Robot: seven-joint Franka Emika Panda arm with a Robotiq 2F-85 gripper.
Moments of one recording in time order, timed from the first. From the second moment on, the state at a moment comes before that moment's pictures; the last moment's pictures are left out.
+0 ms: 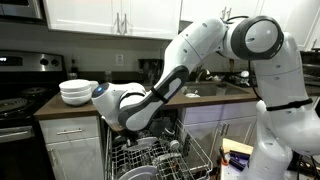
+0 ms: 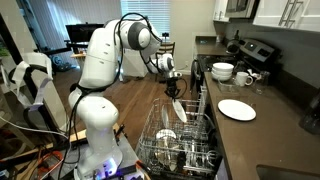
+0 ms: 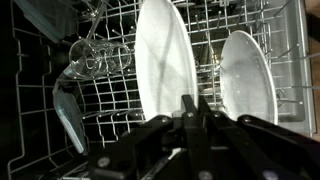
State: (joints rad) arm 0.27 0.44 0.11 -1.92 -0.49 2.05 0.05
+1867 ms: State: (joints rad) arm 0.37 0.31 0.14 -1.92 -0.97 1.63 0.51
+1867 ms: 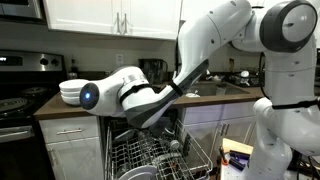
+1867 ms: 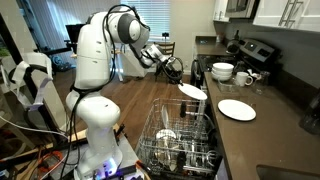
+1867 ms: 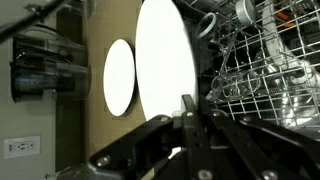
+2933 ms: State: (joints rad) arm 0.36 0.31 0.16 -1.95 -1.03 1.60 0.57
